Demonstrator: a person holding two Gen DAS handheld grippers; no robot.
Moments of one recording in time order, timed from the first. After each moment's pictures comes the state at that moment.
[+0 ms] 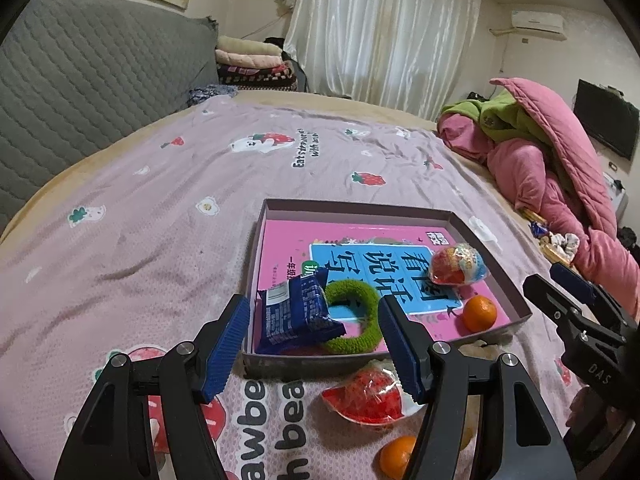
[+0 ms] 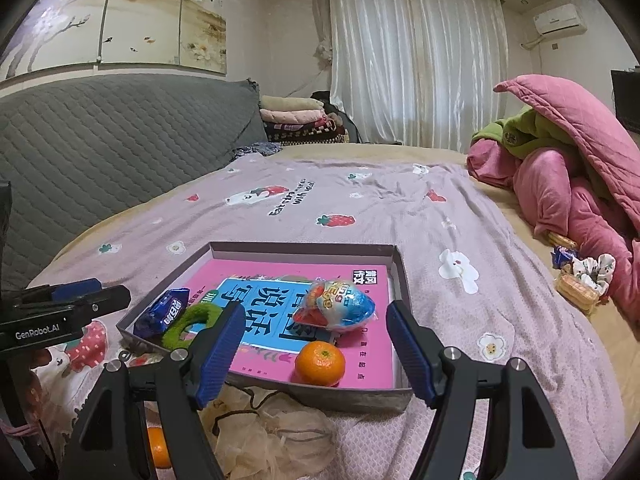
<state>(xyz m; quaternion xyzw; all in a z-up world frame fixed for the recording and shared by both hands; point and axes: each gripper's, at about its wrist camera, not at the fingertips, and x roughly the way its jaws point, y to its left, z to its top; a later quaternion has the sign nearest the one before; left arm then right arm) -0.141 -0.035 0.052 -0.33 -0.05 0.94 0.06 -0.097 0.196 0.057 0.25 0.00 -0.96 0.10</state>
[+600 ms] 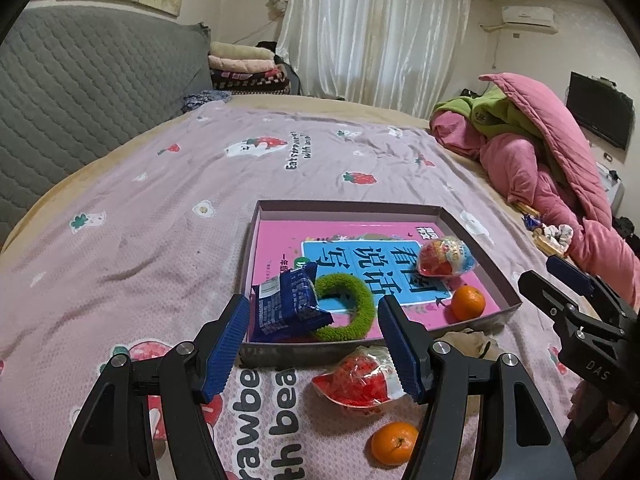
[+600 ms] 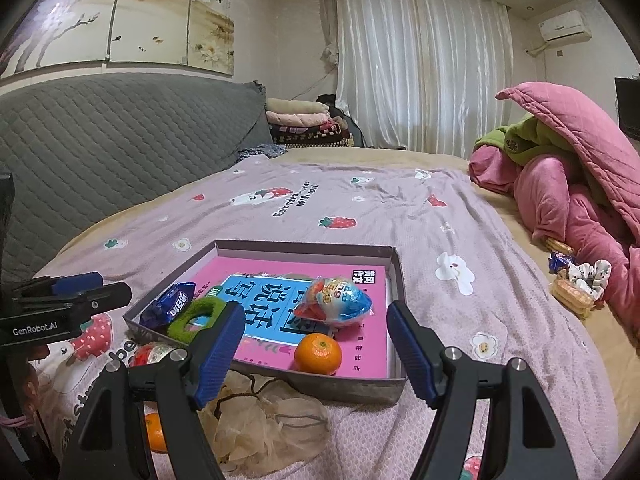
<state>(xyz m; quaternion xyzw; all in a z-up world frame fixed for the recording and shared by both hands) -0.125 -0.028 0.059 -0.32 -0.04 0.94 0.07 -0.086 0.199 0.060 0.24 0.01 -0.96 0.10</state>
